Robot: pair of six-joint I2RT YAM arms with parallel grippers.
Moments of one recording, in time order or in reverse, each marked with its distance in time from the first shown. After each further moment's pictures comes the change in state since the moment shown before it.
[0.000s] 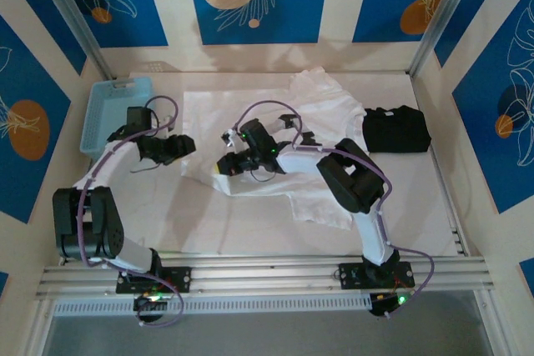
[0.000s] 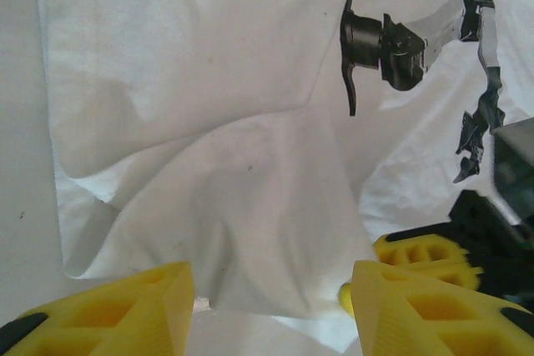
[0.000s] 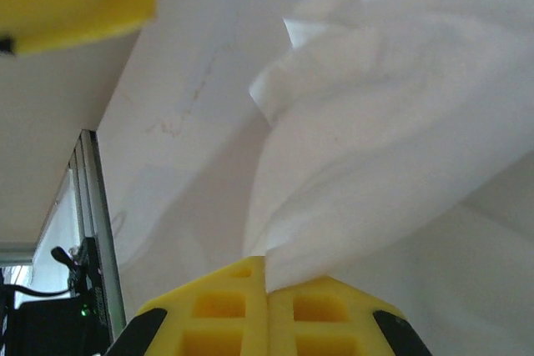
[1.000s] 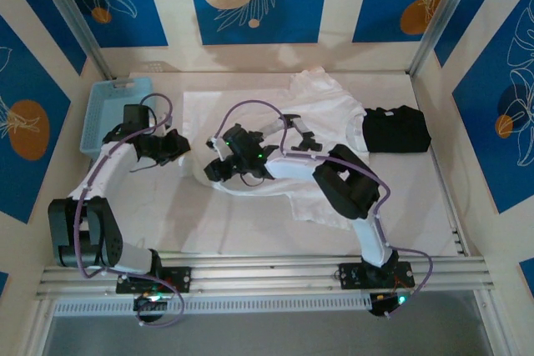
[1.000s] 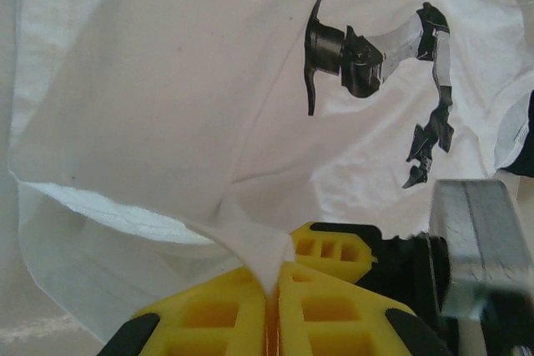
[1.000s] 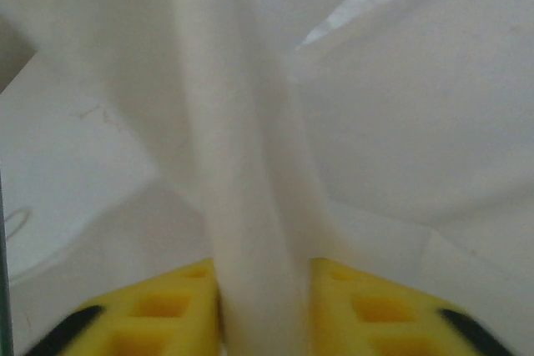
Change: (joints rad) left arm -0.006 -0.060 0.023 -0.049 0.033 -0.128; right arm 0.098 0.003 0.101 -0.103 0.261 -0.222
